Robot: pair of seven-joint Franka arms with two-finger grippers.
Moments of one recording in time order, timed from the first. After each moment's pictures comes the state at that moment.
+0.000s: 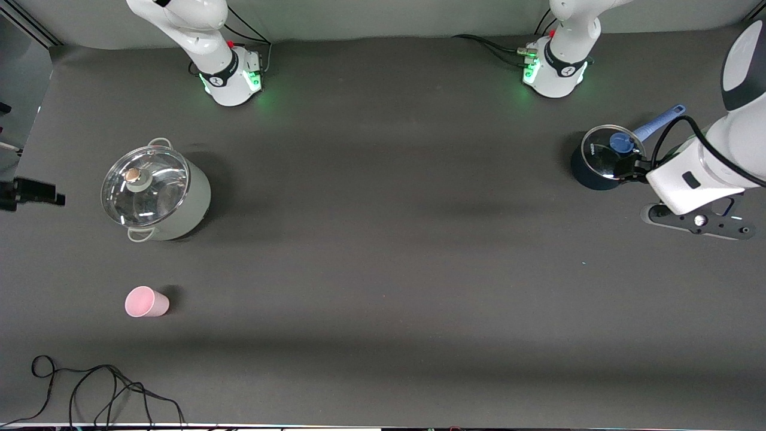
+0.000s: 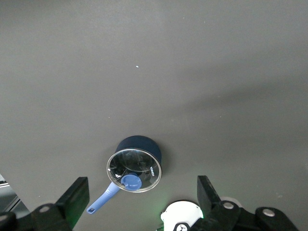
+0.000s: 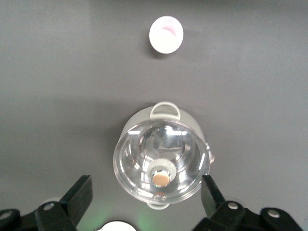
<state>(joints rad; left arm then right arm) 0.37 0.36 -0.71 -1.22 0.30 1.23 -0.03 -0.26 0.14 0.09 -1.47 -0.04 1.47 -0.25</state>
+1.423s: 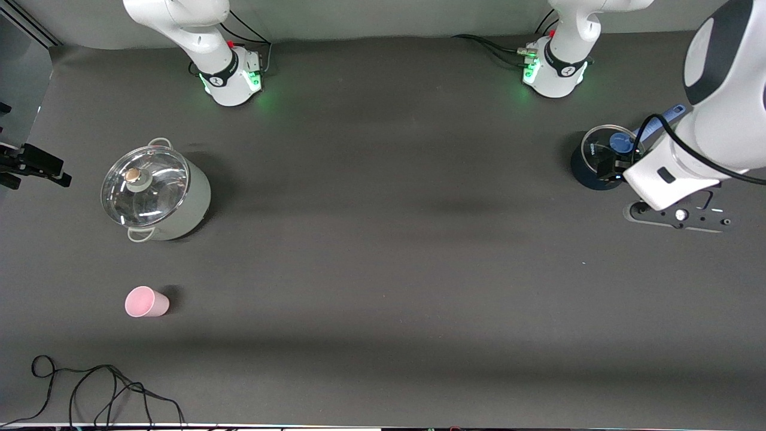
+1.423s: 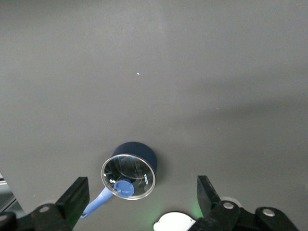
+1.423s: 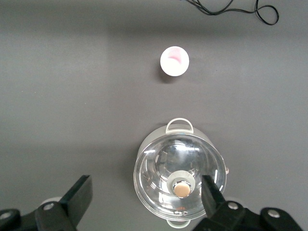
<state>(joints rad) -0.08 0.22 -0.17 -1.35 0.16 1.36 -0.04 -0.03 -0.01 -0.11 -1.60 0.01 1.62 -0.12</state>
